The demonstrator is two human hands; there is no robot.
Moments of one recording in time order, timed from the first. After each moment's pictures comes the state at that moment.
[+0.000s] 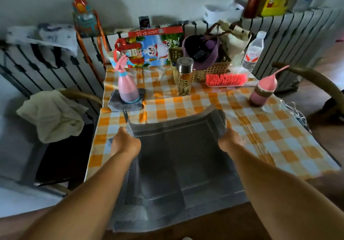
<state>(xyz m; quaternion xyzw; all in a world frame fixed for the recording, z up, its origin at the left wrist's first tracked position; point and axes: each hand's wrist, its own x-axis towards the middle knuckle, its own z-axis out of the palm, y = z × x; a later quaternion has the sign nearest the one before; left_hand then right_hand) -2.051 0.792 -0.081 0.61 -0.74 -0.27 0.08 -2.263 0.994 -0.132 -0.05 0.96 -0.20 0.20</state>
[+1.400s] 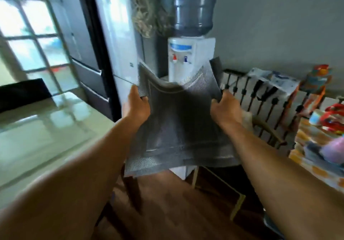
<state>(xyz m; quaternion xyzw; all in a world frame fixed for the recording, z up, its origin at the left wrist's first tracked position) -1.461 0.740 0.120 0.71 -0.52 -0.06 0.47 -1.691 0.734 0.119 -0.58 0.69 -0.42 0.08</state>
